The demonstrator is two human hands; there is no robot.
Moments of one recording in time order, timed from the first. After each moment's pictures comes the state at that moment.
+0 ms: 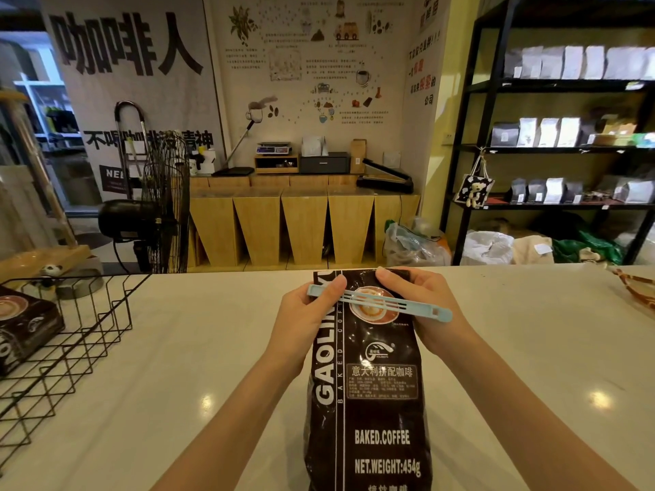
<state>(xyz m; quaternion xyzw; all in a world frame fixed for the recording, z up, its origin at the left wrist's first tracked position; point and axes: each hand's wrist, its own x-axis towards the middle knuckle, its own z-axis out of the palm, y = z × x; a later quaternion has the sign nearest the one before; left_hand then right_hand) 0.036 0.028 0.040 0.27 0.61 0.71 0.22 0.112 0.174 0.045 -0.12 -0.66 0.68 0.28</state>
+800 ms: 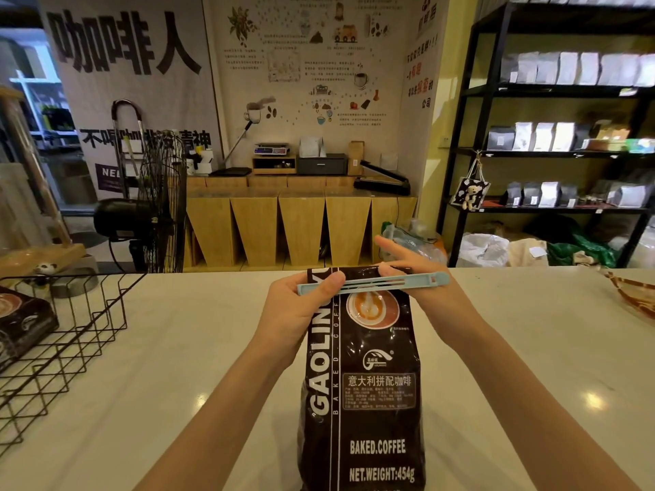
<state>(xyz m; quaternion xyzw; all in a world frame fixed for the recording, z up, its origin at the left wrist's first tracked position) 0.038 0.024 0.054 0.30 0.56 0.74 0.21 0.128 0.177 0.068 -0.05 -0.81 0.53 0.27</state>
